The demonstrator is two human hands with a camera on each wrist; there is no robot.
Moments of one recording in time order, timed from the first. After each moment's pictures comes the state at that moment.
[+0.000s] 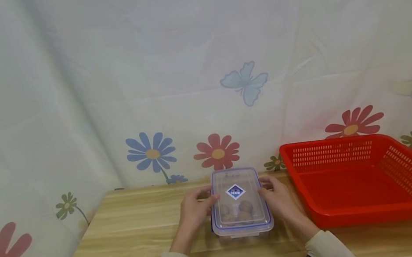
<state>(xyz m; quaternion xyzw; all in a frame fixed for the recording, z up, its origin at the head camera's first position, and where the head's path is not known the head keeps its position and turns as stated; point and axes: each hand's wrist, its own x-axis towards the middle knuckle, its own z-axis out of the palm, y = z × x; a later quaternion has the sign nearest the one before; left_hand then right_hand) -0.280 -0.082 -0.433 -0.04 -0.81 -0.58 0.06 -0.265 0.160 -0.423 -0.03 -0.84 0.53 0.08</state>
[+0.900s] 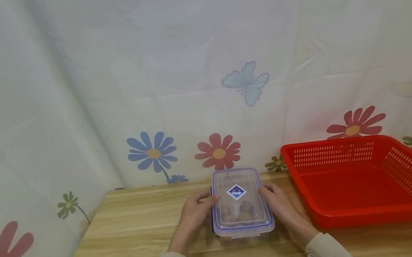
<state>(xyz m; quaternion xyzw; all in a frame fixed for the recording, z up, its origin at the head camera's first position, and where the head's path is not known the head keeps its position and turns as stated) -0.282 -0.089 -0.438 -0.02 -0.79 -0.61 -0.03 -0.269 0.154 -0.439 -0.06 -0.82 0.57 0.06</state>
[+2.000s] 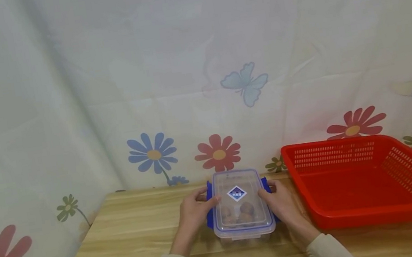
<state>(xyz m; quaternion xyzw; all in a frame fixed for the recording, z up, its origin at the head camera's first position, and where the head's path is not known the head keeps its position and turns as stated) -0.282 -0.086 -0.435 -0.02 -0.82 -0.57 0.07 -0.269 0.158 -0.432 -0.07 -0.84 0.54 0.08</state>
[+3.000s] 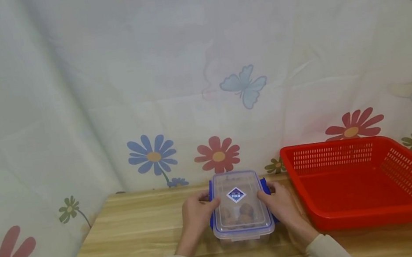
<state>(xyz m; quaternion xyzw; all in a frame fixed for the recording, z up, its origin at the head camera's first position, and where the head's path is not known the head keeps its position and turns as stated) -0.281 -0.074 -0.435 -0.03 -0.84 -0.52 0.15 -0.268 0.162 -0.430 -0.07 -0.85 0.52 0.05</state>
